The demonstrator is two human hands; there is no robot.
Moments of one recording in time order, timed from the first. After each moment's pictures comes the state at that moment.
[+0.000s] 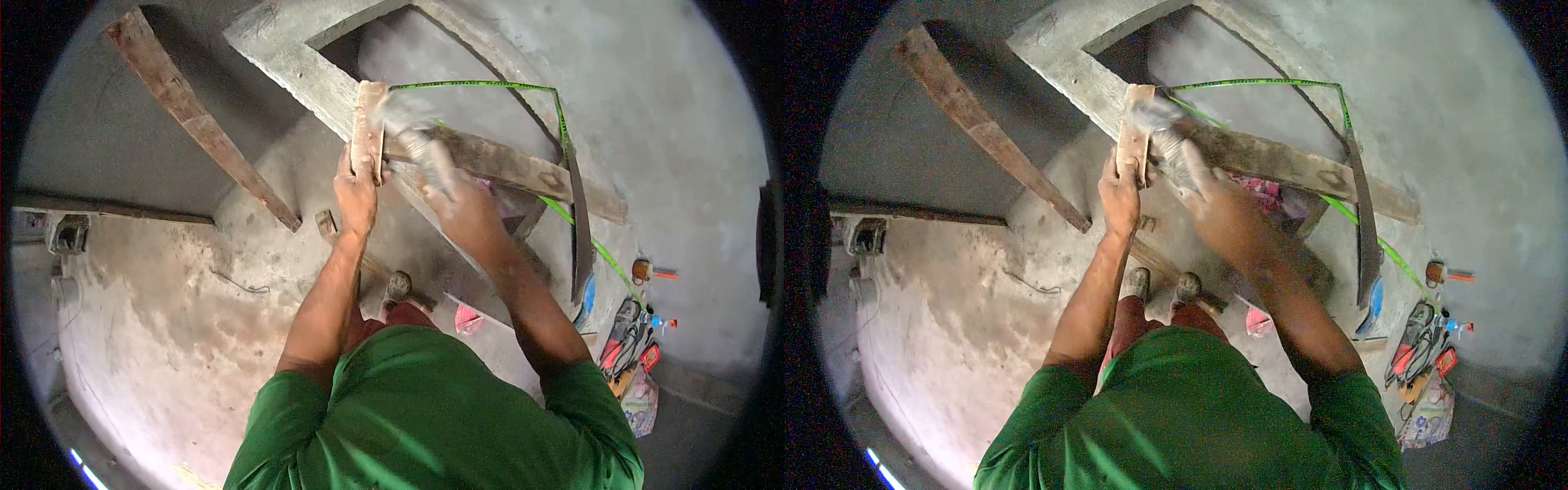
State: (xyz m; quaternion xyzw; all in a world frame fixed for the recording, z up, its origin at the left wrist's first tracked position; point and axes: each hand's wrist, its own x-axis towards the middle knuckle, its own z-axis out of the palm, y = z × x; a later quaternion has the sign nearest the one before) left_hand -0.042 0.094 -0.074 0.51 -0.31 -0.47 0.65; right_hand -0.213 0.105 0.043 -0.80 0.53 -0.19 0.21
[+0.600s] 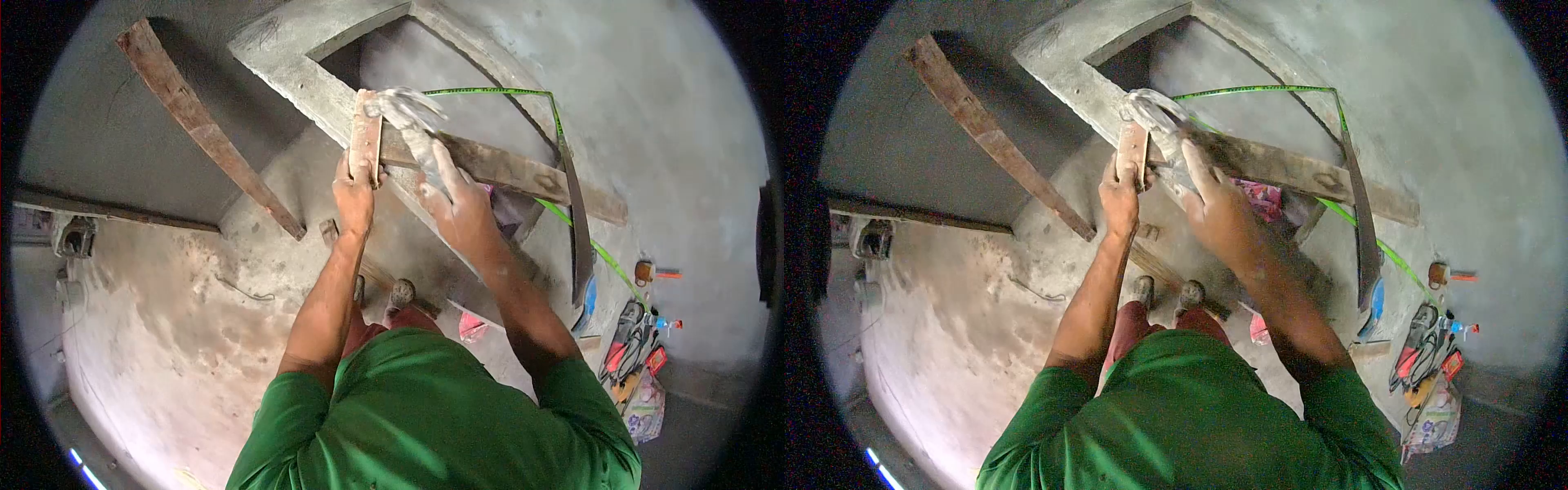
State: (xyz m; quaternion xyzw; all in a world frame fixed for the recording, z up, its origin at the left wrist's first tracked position) left_hand -0.047 0.089 -0.073 0.50 -0.30 -0.47 0.66; right_hand -0.218 0.106 0.044 -0.79 0.50 -0.25 0.24
